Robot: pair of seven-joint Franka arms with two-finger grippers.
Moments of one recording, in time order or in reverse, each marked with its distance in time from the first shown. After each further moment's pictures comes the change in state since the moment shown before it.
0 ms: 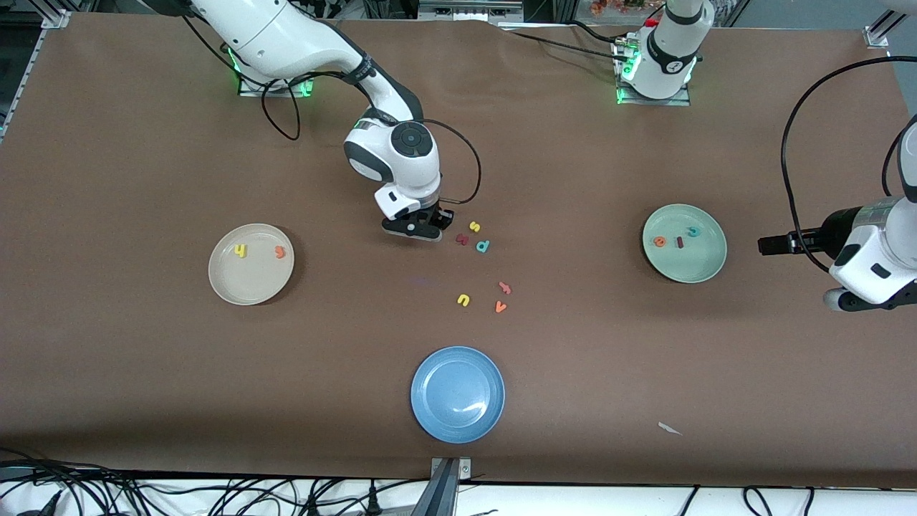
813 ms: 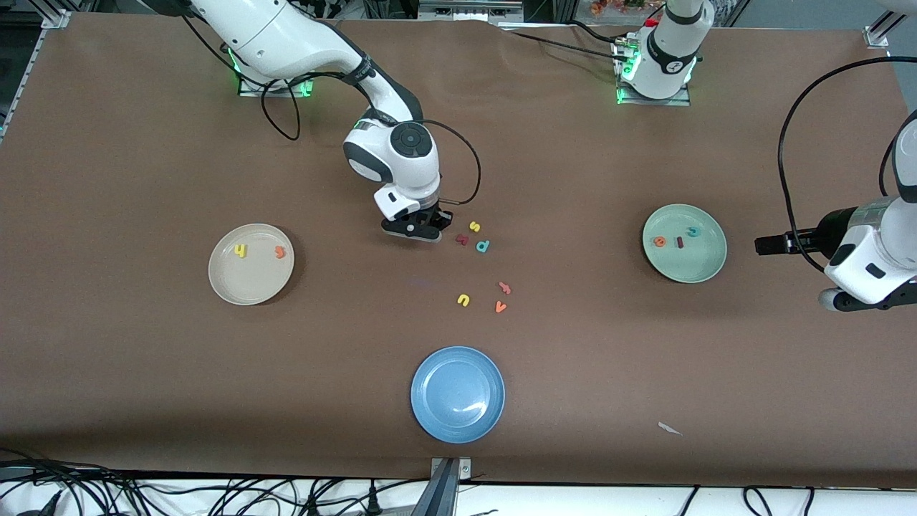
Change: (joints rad) left arm -0.009 -0.001 0.000 -0.001 0.000 0.023 0.000; right arm -0.004 -0.002 -0.004 0.008 -0.005 0.001 -0.001
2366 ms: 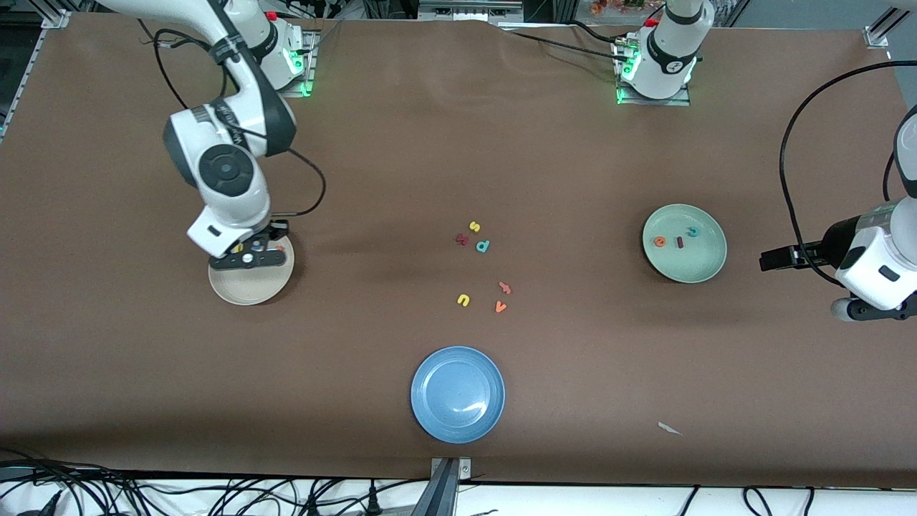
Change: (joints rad) left arm -0.004 -0.011 0.000 -0.009 -0.001 0.107 0.019; right arm -0.344 -0.388 -0.149 -0.119 0.105 -0.420 -0.984
